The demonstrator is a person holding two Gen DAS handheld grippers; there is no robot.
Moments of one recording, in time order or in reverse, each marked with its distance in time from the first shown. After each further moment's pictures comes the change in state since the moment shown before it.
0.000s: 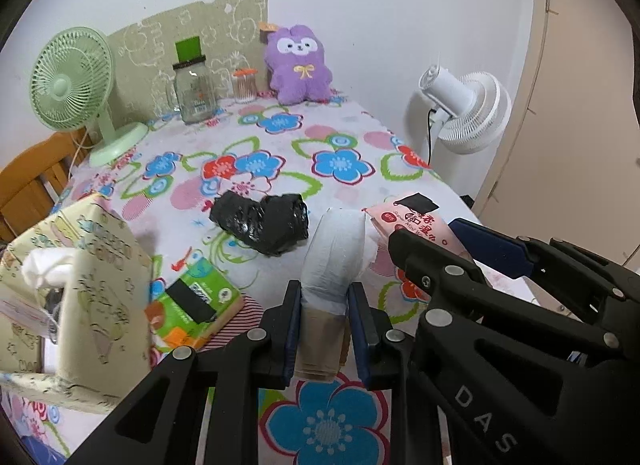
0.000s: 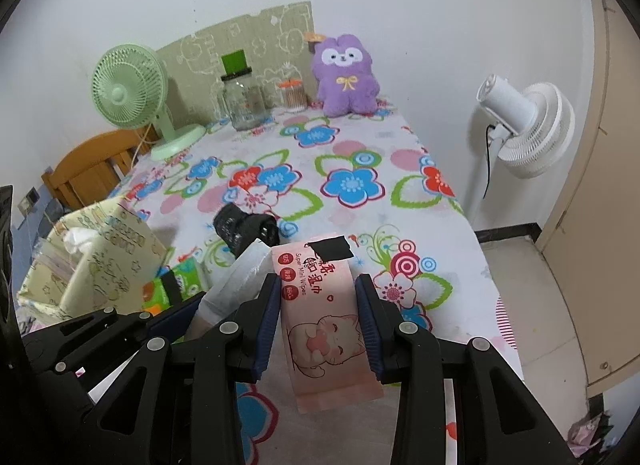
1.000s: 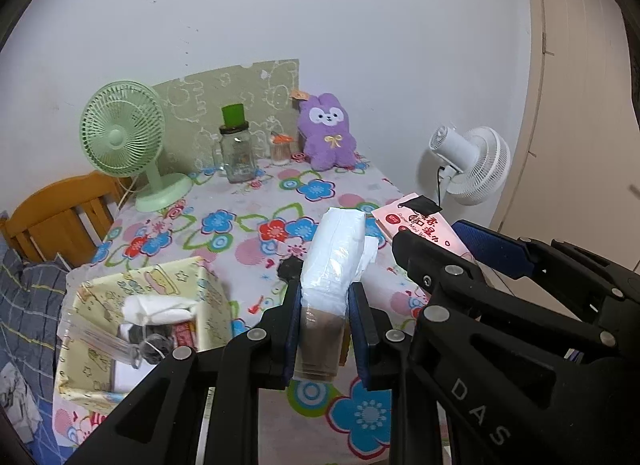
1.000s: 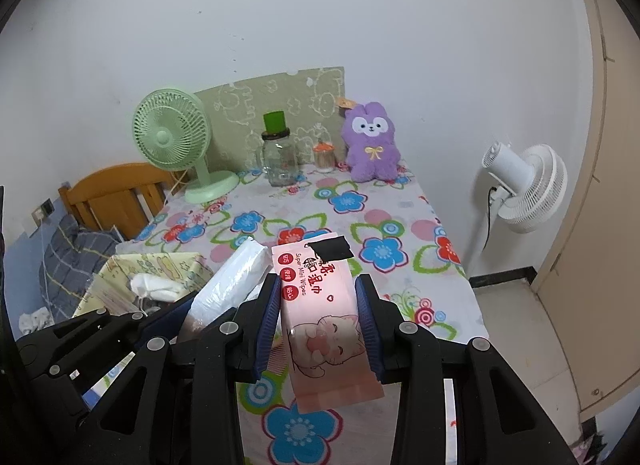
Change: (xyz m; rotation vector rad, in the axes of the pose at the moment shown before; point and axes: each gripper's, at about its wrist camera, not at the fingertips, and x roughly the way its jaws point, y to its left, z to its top) left arm -0.095 0.041 0.023 -0.010 -0.163 0.052; right arm -0.082 0.065 0.033 -0.056 -0.145 0.001
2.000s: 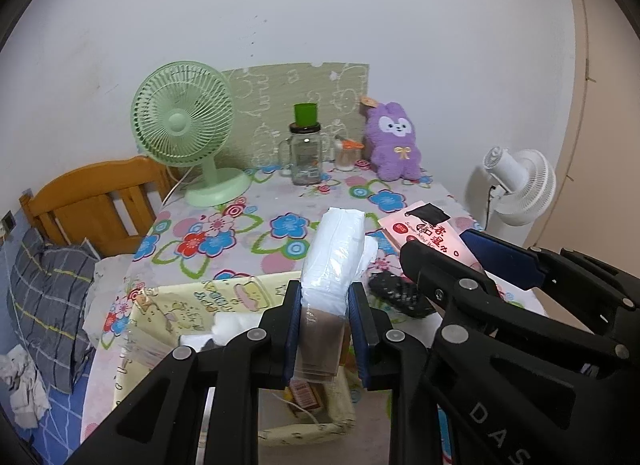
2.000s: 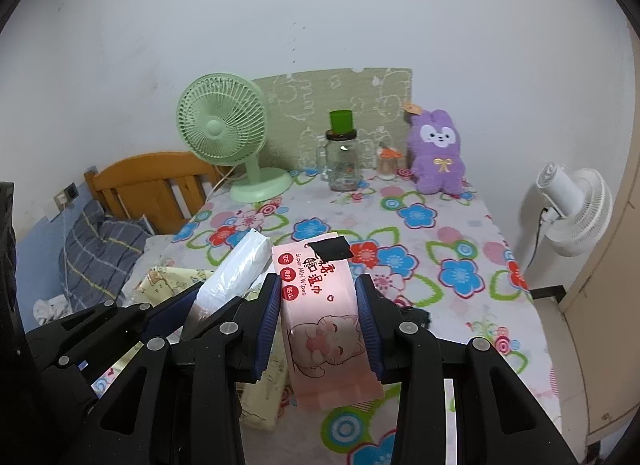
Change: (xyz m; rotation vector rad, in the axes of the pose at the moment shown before) left arm 0.009 0.098 0.008 -0.084 -0.008 0.094; right arm 0.044 0.091 0.027 -0.065 0.023 0.099
